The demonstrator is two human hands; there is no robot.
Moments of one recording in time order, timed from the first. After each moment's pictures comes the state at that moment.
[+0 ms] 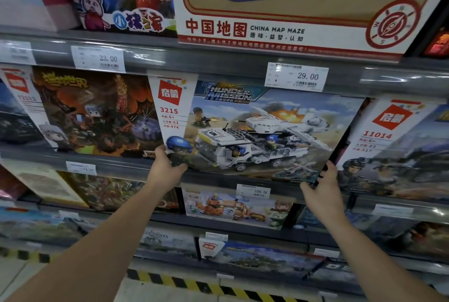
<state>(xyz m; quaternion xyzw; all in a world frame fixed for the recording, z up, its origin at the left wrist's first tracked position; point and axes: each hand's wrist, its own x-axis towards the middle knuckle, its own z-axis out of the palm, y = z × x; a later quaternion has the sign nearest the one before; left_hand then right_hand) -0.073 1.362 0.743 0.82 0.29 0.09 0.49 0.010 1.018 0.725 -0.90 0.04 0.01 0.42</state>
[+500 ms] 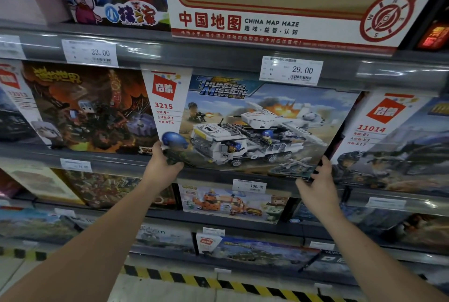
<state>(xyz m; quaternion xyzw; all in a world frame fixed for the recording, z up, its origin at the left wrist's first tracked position) -0.074 1.366 0.734 0.82 0.28 0.09 0.50 0.009 1.012 0.713 -0.90 0.01 0.00 0.43</state>
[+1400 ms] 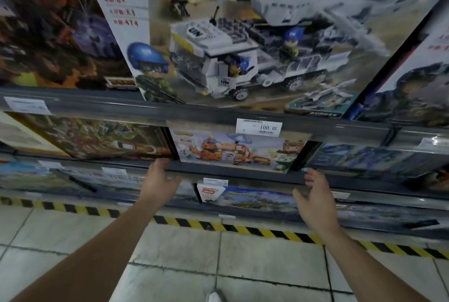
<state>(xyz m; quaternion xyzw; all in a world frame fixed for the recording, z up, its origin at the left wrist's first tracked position) -0.125 1.343 0.547 0.85 0.35 -0.06 0.39 -0.048 0.999 0.521 -0.93 0.01 0.07 0.37</state>
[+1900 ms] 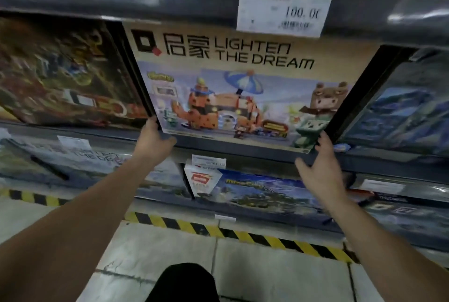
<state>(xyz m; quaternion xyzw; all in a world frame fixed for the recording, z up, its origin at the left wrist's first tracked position) -0.046 1.363 0.363 0.84 0.35 0.04 0.40 0.026 1.011 0.347 -0.92 -0.02 0.03 0.38</state>
